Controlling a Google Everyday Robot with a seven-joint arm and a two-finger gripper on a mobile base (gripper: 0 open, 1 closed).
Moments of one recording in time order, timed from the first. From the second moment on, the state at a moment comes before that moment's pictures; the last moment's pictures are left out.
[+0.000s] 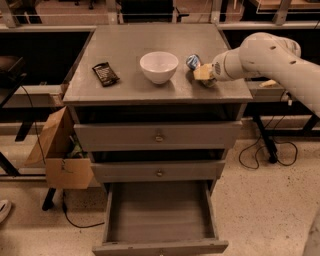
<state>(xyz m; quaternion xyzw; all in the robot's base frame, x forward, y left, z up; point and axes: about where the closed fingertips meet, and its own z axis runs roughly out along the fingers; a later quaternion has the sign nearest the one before) 0.777 -0.174 0.850 -0.17 0.87 0.09 0.45</state>
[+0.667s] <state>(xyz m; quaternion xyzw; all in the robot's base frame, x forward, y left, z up) 0.739 -0.190 0.858 -0.18 0.86 0.10 0.47</state>
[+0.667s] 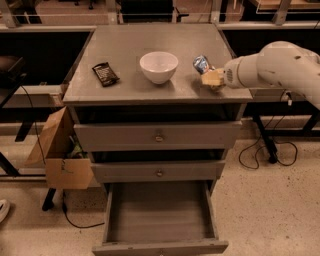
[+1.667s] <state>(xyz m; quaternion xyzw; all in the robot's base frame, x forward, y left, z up) 0.578 -0.210 0.839 -0.25 0.86 0.12 0.44</state>
